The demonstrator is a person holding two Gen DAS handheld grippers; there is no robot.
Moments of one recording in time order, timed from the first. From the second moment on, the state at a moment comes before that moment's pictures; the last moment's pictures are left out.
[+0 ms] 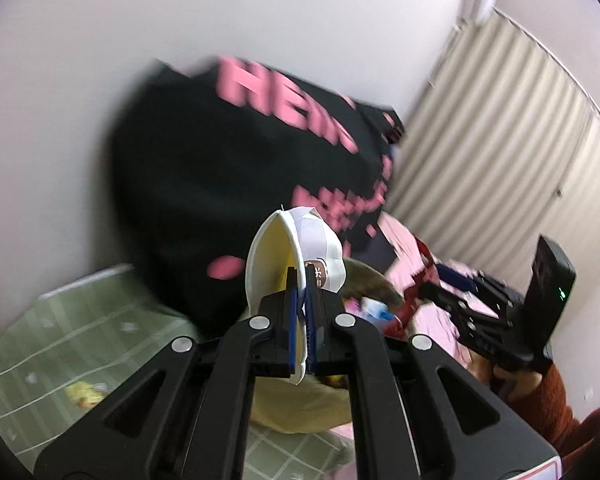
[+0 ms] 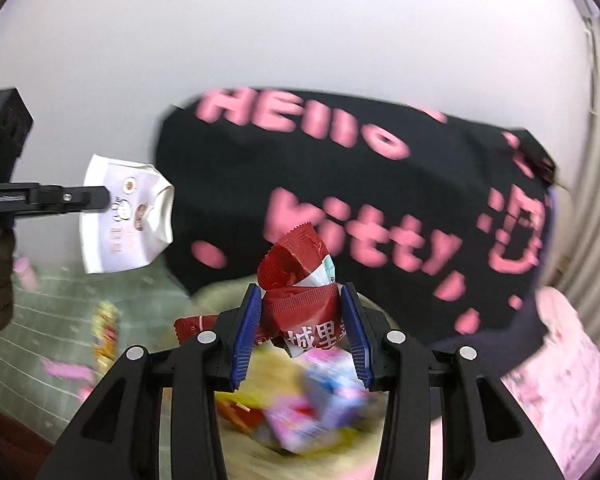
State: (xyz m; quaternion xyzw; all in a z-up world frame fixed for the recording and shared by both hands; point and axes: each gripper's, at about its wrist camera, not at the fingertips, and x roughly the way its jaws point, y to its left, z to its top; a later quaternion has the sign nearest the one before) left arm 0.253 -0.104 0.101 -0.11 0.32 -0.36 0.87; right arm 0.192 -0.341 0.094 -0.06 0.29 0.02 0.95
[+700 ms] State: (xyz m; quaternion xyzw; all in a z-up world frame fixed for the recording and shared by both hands) left arm 0.296 -0.236 0.000 0.02 0.45 -0.35 0.82; right arm 0.222 -0.350 -0.004 -0.07 0.41 0.06 0.91
